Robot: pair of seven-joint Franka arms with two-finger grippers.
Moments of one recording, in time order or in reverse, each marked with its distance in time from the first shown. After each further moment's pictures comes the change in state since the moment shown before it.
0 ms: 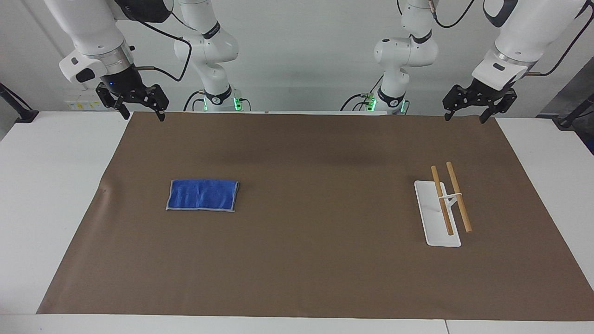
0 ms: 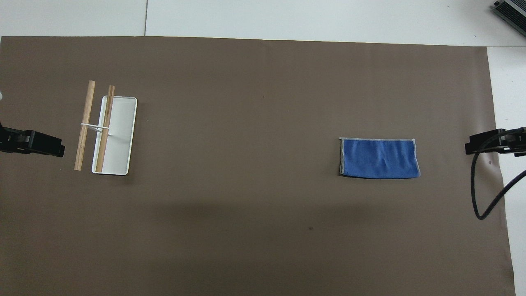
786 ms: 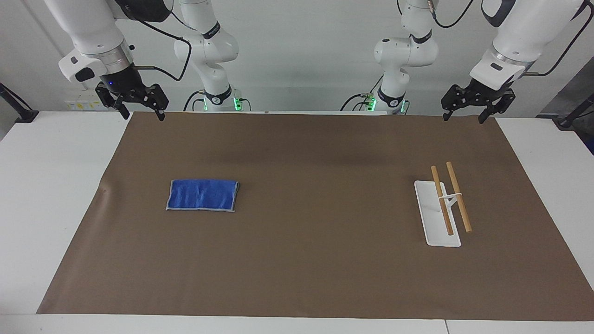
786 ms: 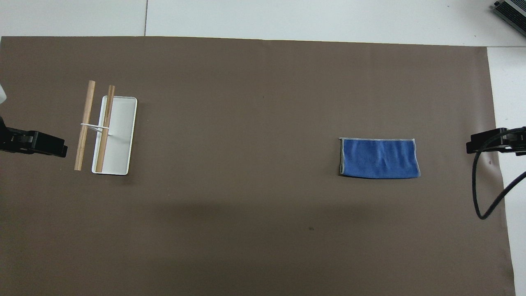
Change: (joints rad) left arm -0.001 0.000 -0.009 0.000 0.000 0.000 0.001; right arm 0.001 0.001 0.000 0.014 0.000 -0.002 0.000
